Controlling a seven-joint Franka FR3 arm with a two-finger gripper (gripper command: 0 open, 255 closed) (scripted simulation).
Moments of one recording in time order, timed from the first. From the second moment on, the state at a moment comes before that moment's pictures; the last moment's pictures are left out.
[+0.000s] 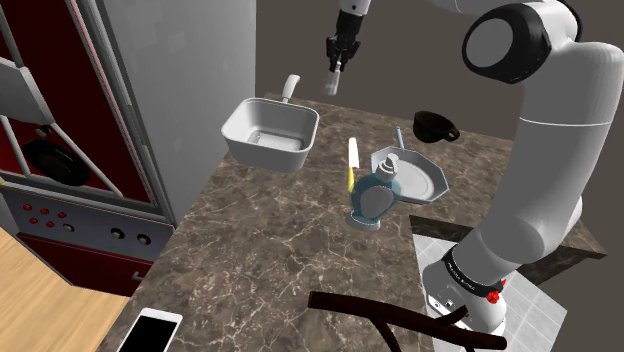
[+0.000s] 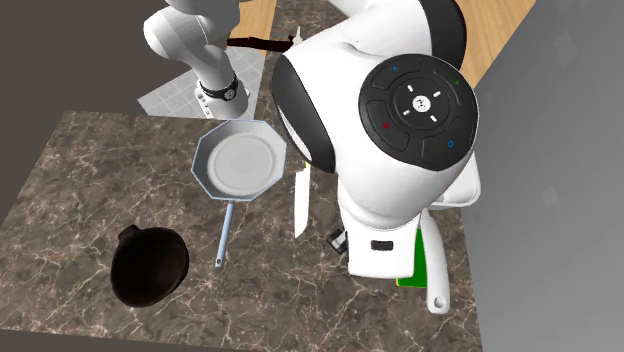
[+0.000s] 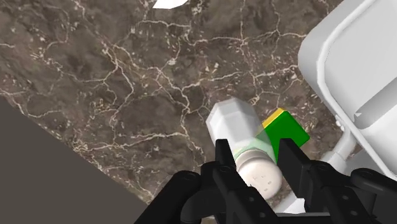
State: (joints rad) arm -0.04 0.42 -0.11 -1.26 0.13 1.67 -0.18
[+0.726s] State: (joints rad) arm -0.13 0.25 -0.16 -1.45 0.13 1.67 -0.32
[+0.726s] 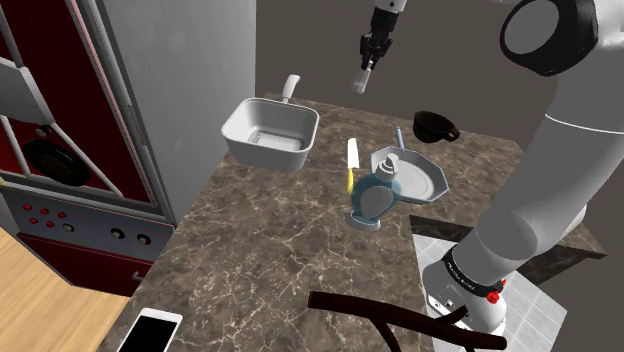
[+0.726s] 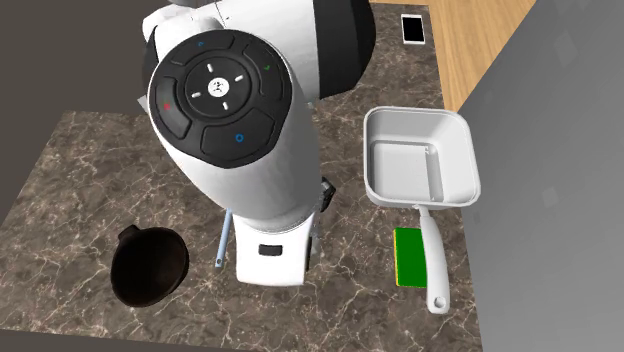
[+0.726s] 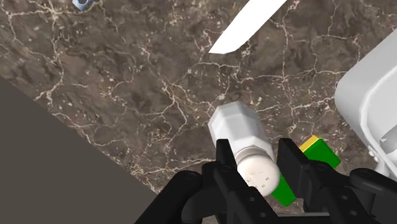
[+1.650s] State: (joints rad) arm -0.29 0.11 -0.28 -1.59 0.11 1.65 -0.61
